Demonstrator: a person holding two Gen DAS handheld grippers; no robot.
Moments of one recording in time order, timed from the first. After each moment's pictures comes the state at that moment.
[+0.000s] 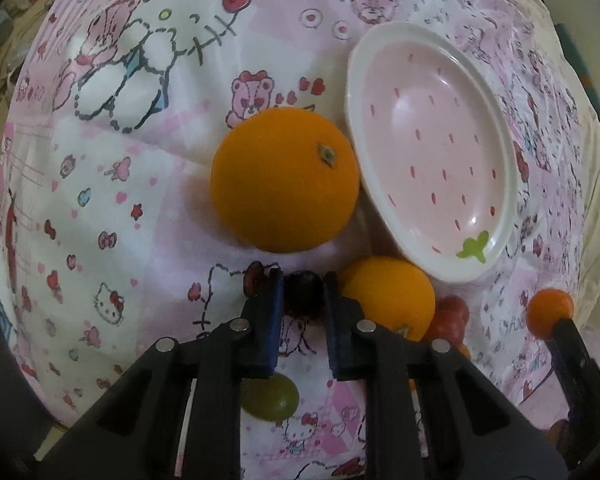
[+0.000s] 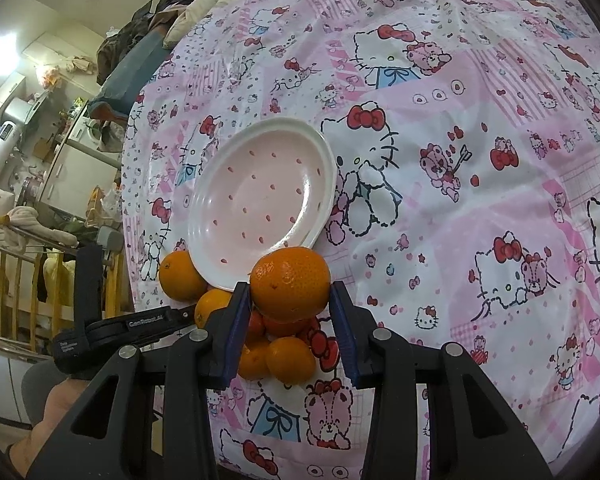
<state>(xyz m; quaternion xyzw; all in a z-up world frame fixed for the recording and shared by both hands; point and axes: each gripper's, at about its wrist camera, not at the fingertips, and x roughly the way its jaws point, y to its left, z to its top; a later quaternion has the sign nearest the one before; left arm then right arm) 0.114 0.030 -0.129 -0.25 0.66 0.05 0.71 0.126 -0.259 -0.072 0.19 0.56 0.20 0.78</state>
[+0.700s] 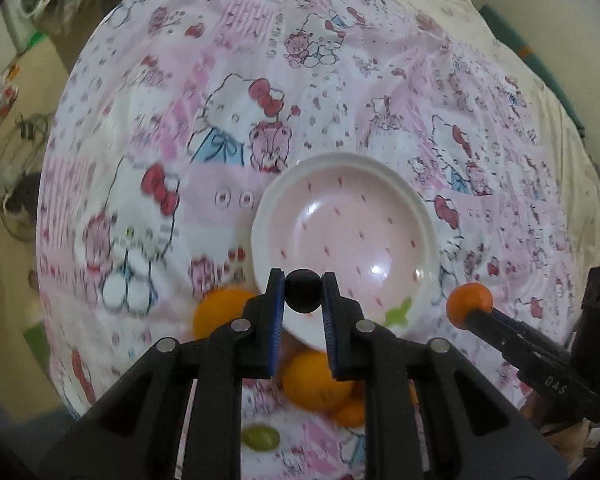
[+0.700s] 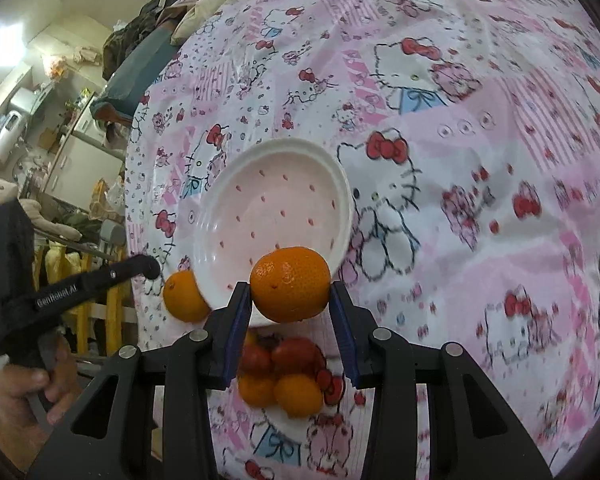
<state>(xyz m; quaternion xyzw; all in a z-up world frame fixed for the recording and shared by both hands) 0.178 0.016 -0.037 -0.14 0.58 -0.01 0.80 0.168 -0.245 -0.069 0.17 0.56 0.22 0.78</state>
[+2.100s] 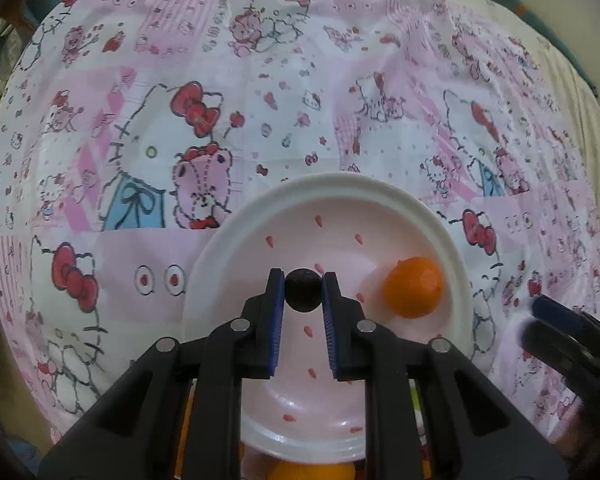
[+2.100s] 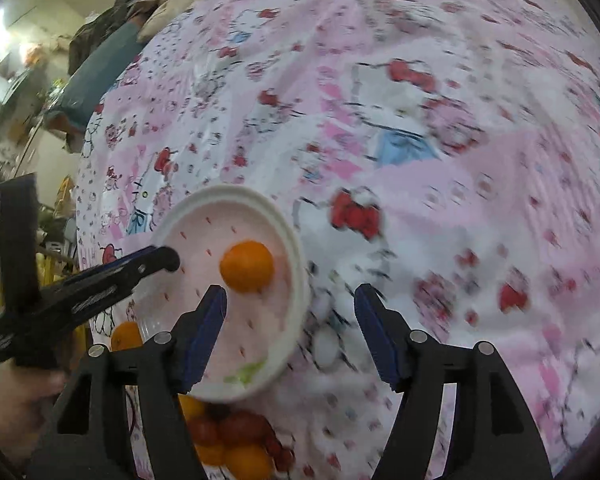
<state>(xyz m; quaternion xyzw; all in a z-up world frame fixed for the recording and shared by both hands) 0.254 -0.027 -0.099 -0.07 0.60 -0.03 0.80 0.227 -0.255 -0.082 0.13 0.58 0.17 0.79</state>
